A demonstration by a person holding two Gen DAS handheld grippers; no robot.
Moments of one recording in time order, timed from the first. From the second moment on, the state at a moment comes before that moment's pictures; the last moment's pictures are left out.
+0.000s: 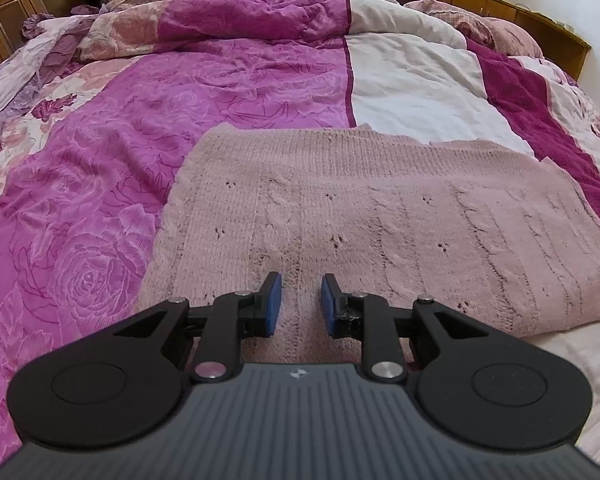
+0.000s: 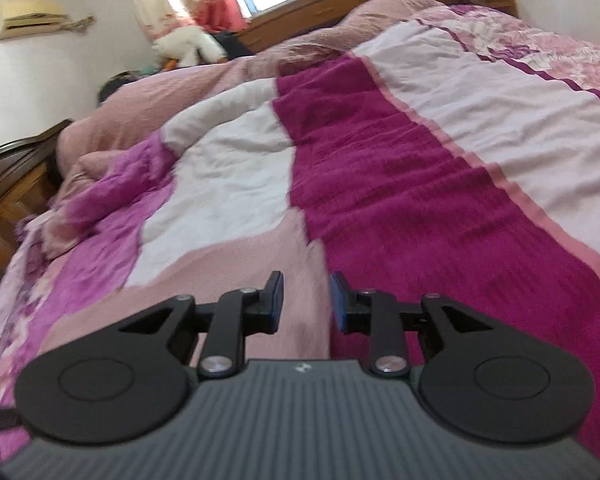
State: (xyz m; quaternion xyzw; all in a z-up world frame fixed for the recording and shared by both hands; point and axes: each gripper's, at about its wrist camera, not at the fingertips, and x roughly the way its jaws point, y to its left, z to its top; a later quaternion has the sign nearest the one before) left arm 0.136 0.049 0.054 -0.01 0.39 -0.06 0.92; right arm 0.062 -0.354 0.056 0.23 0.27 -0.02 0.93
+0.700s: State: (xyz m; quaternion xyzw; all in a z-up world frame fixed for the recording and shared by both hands) left arm 0.092 0.044 0.070 -0.02 0.40 -0.04 0.91; right arm 0.019 -0.304 0.037 0.19 0.29 -0.04 0.94
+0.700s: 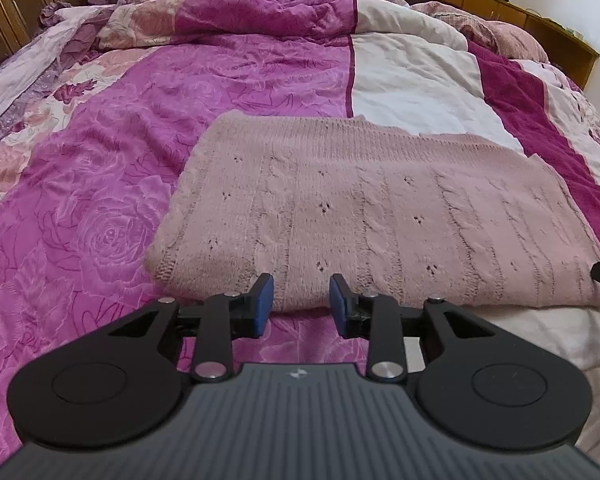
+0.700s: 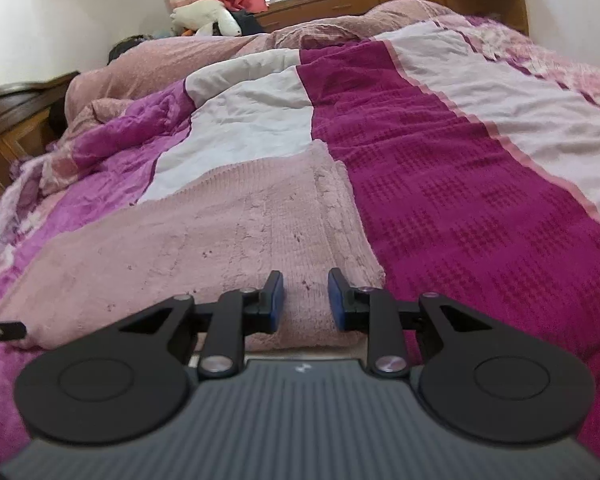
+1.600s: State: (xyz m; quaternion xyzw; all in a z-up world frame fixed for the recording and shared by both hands) left arm 0.077 0.043 0.075 -0.04 0.41 -0.05 0.91; right arm 0.015 -0.299 0.013 0.42 0.26 -0.06 0.87
